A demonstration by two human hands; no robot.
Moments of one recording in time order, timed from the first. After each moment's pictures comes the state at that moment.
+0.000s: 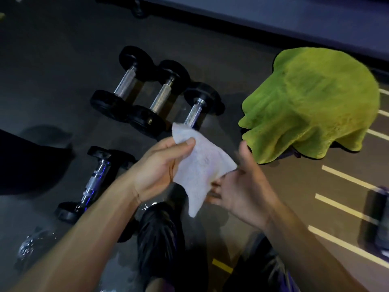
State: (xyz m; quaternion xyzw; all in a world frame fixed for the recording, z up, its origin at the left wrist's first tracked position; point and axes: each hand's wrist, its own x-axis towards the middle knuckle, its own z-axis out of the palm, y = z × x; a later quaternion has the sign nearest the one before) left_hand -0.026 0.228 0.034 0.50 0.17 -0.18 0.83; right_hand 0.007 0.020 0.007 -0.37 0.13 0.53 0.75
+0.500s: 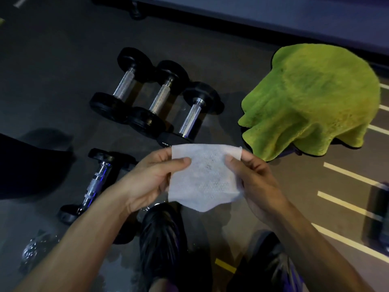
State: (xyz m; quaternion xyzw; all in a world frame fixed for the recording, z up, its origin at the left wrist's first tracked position) left_hand -0.043 0.238 0.027 0.55 0.24 -0.23 0.76; right_hand 0.004 0.015 0.005 -0.60 0.06 0.28 0.75
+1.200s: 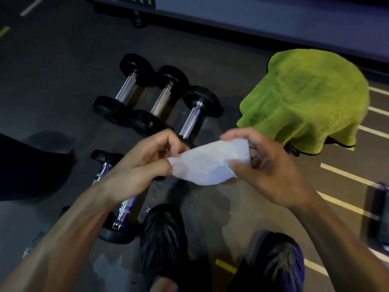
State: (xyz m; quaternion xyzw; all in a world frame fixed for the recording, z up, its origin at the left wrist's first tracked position) left_hand -0.049 0.257 0.064 0.73 0.00 -0.13 0.67; right_hand 0.023 -0.007 0.048 -0.73 -0.25 0.20 0.61
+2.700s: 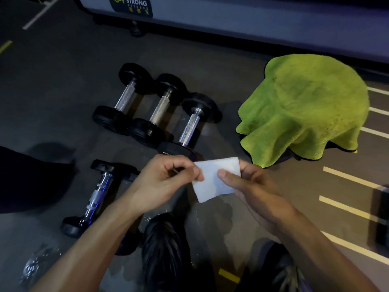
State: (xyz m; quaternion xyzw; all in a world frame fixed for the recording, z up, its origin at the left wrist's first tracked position) left_hand -0.039 0.232 0.028 0.78 0.04 -0.12 0.62; right_hand 0.001 0.007 0.017 -0.57 0.04 0.35 0.74
